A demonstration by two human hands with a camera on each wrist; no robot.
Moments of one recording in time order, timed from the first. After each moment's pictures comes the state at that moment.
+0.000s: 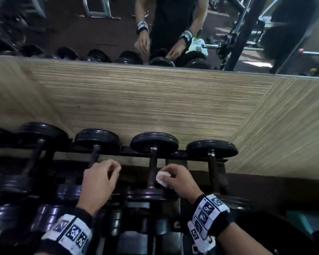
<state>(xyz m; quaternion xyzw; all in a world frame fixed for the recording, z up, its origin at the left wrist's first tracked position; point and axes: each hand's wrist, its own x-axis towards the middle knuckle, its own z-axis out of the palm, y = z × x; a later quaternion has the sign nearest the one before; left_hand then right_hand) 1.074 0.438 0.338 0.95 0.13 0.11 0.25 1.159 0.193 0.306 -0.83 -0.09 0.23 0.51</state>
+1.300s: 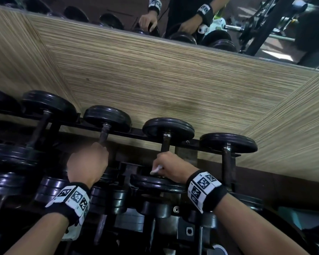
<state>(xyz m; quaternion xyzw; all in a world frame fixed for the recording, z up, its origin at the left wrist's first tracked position) 1.074 0.494 0.303 0.94 0.30 0.07 0.13 1.184 0.257 0.315 -0.85 -0.40 0.31 0.16</state>
